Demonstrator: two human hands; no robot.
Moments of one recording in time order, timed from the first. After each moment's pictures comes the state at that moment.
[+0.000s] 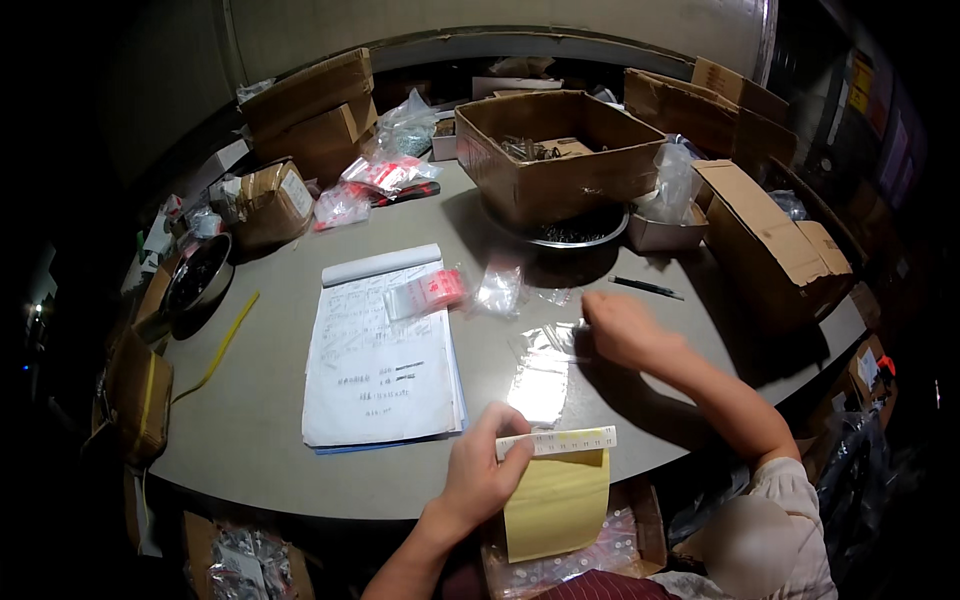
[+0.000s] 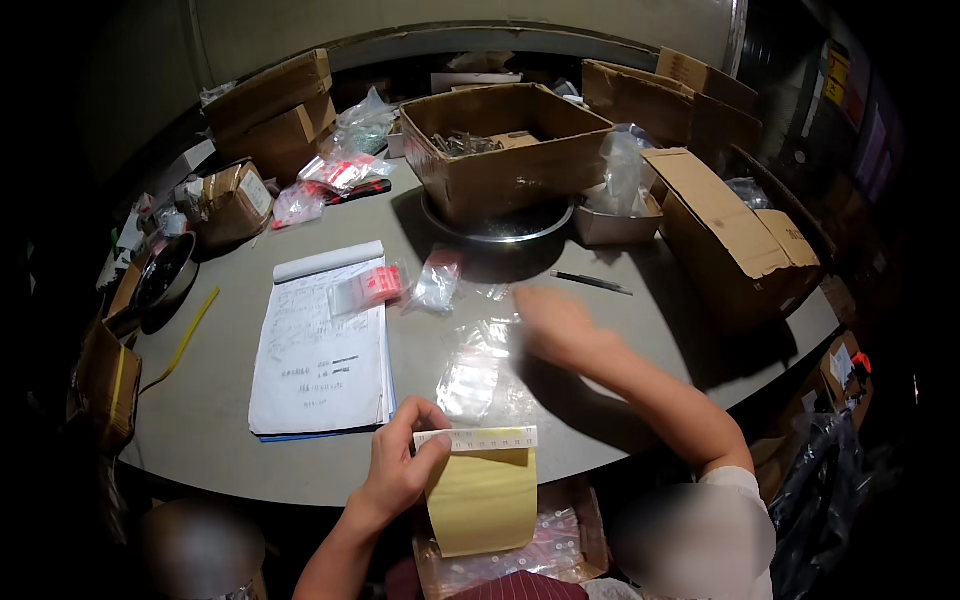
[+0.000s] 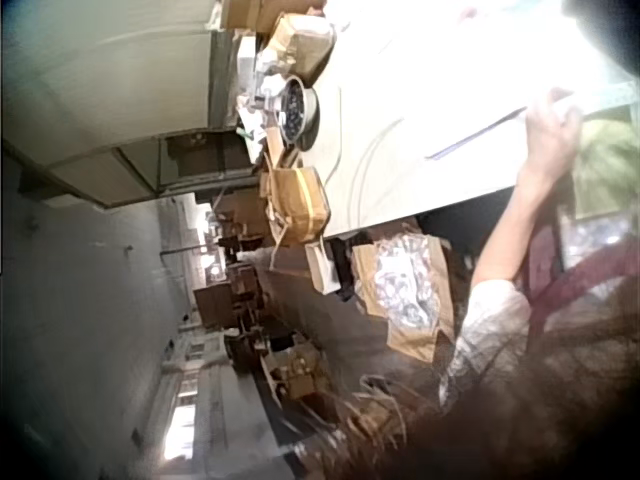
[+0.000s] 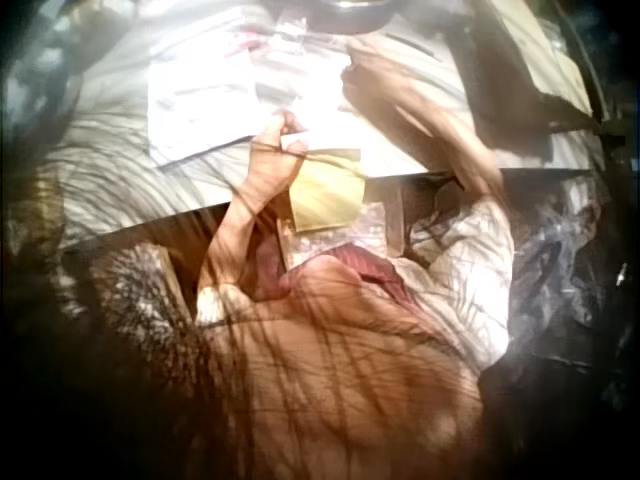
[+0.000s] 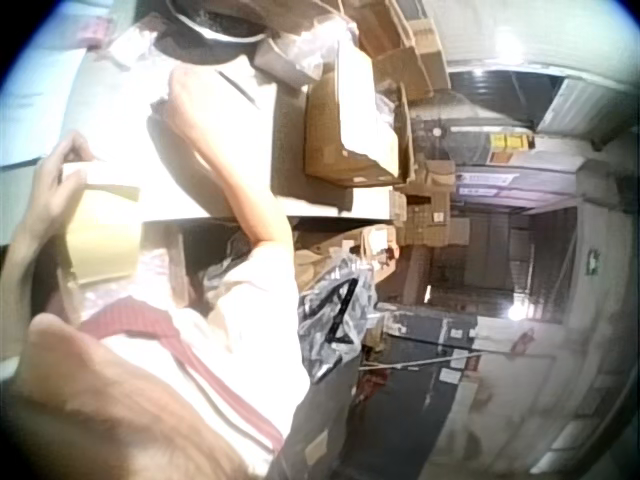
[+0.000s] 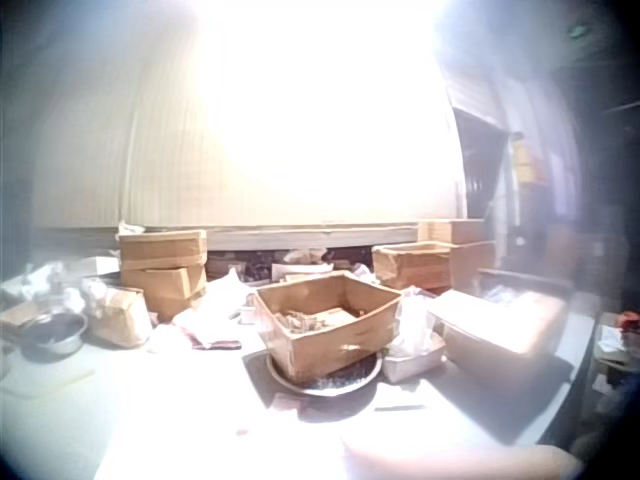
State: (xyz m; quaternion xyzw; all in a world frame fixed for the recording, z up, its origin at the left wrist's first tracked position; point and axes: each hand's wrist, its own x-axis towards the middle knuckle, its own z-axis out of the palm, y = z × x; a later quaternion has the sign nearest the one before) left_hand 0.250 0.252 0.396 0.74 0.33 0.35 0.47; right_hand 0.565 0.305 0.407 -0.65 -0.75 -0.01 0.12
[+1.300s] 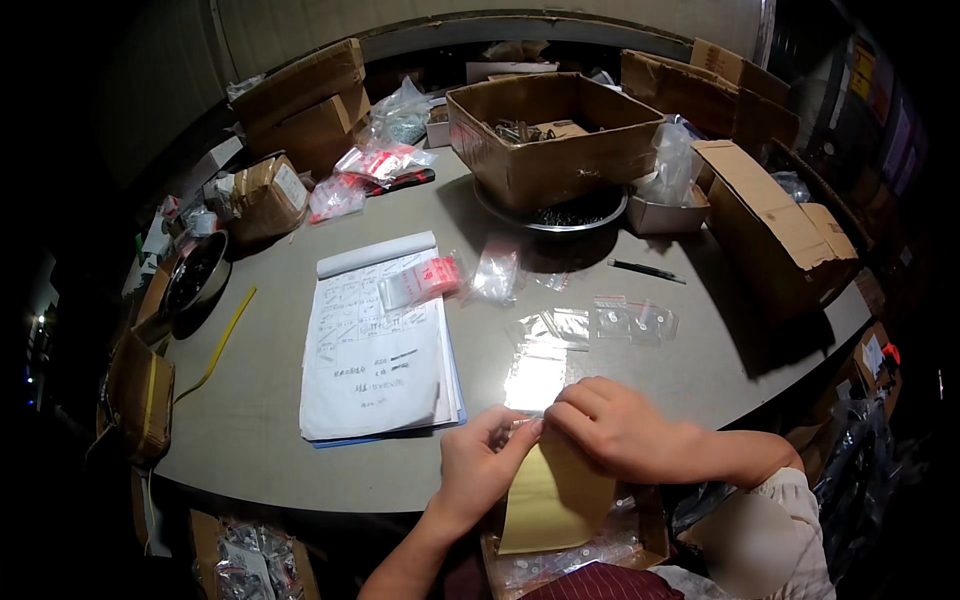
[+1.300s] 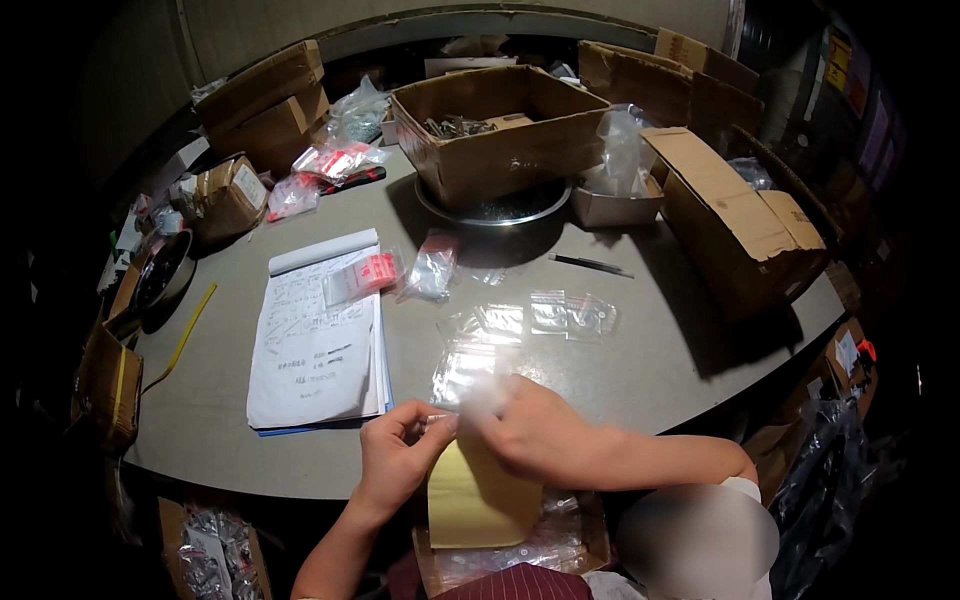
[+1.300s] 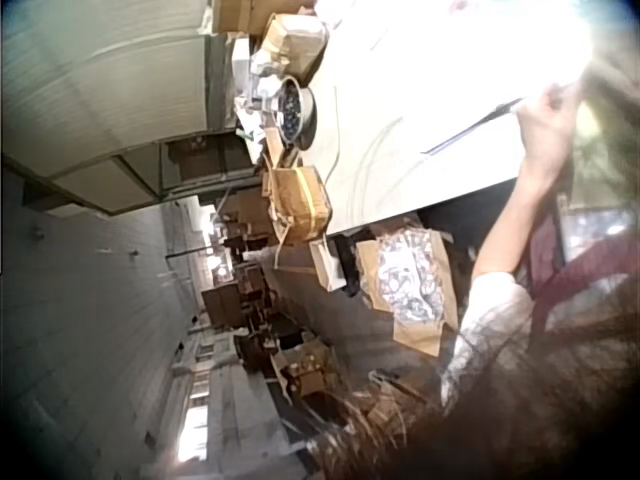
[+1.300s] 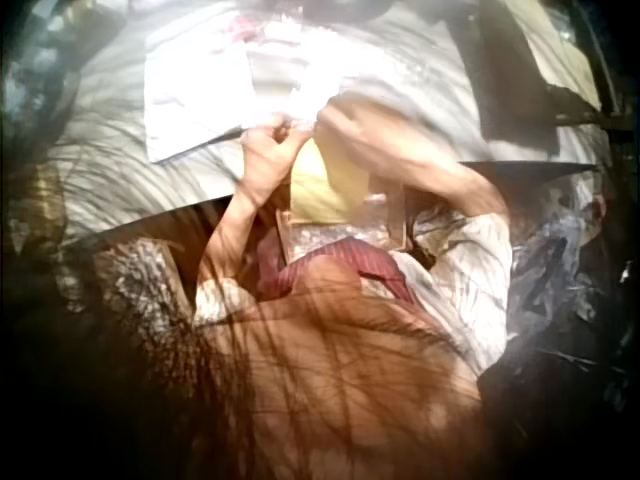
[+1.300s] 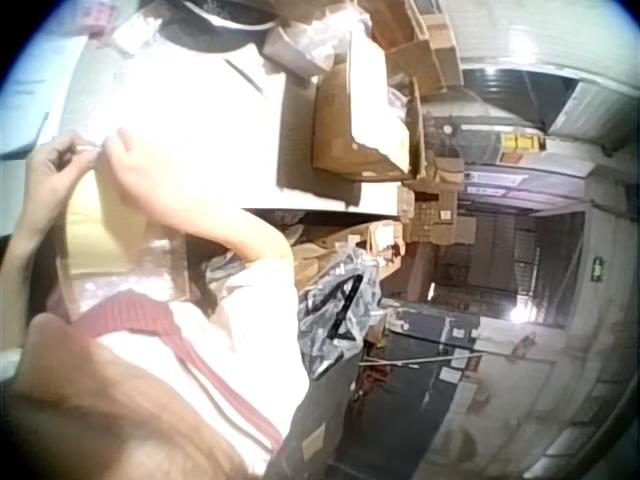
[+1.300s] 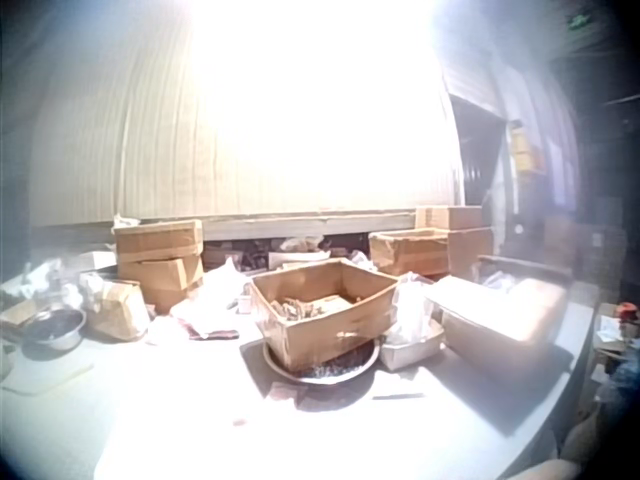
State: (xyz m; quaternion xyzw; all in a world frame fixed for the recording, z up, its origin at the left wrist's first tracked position) left_hand 0.258 0.241 0.396 0.67 0.40 0.36 0.51; right_hand 0.479 0.196 0.424 -0.43 -0.87 0.02 0.22
